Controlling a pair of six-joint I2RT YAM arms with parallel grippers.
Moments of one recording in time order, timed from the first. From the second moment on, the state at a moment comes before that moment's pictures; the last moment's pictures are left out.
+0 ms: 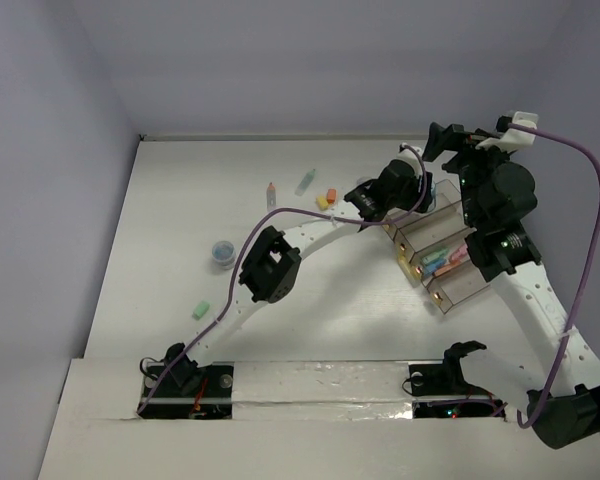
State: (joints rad) left arm -0.92 2.58 2.38 -0.15 -0.04 -0.45; right arm 0.30 1.00 1.11 0.16 0.33 0.12
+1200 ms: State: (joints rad) left arm -0.94 2.55 2.15 0.04 -0.14 -0.37; right arm 0.30 1.00 1.05 0.16 0.30 0.16
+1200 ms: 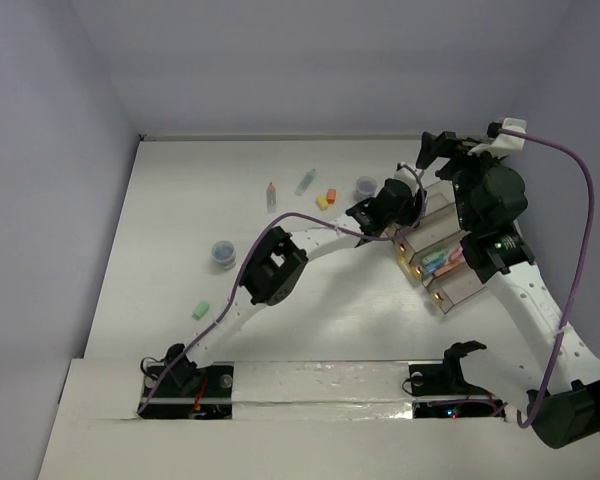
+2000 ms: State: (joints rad) left arm -0.95 2.19 1.83 0.20 -0.16 -0.32; right arm 0.30 1.03 1.07 0.11 0.28 0.22
